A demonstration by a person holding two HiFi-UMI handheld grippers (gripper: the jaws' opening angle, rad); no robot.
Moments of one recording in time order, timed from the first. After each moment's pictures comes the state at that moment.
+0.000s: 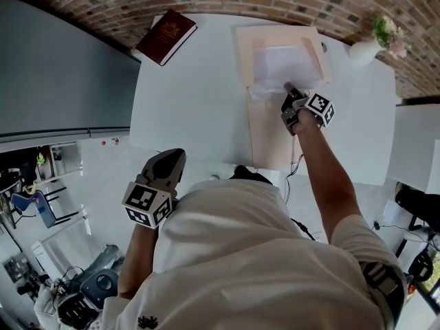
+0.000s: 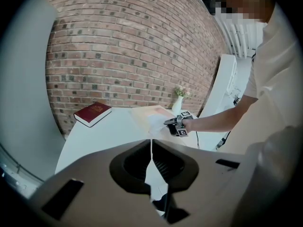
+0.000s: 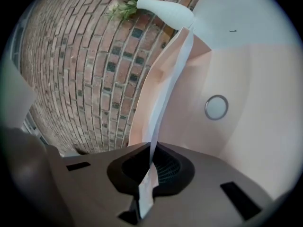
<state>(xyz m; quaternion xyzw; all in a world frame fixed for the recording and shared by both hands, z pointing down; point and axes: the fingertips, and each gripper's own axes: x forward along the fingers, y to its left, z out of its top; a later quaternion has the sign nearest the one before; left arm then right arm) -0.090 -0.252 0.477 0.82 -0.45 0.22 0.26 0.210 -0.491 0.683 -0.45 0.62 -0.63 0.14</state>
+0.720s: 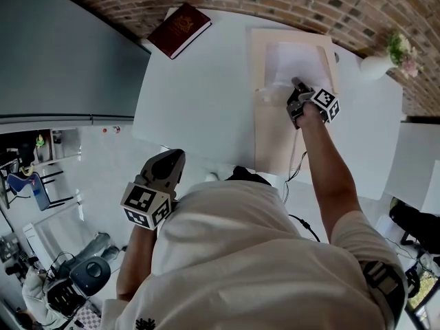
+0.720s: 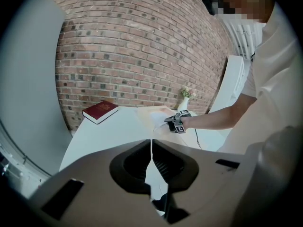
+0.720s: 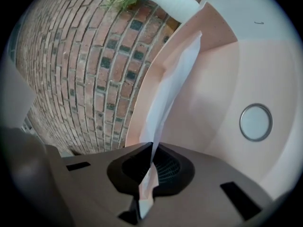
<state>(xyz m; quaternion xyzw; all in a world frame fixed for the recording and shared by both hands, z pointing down) -0.105 -0.247 0.474 0.80 -0.48 0.22 0.27 0.199 -0.537 0.689 -0.46 0.61 -0.63 0.13</state>
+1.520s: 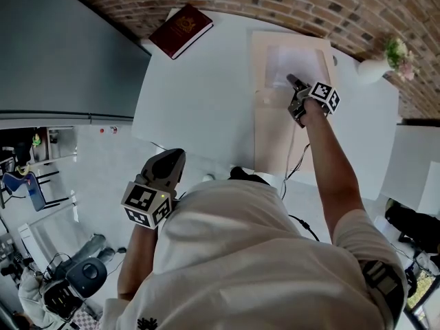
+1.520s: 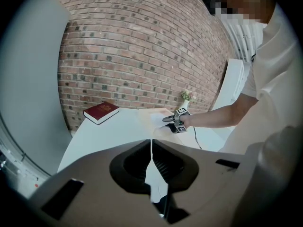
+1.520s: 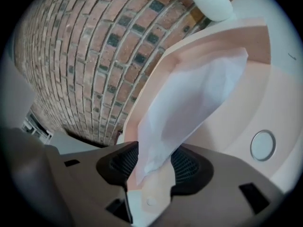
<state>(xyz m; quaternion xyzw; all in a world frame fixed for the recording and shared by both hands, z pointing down) -0.115 -0.243 0.470 0.80 -0.49 0.20 0.27 0.181 -0.541 0.681 -0.44 0.65 -0.62 0.02</state>
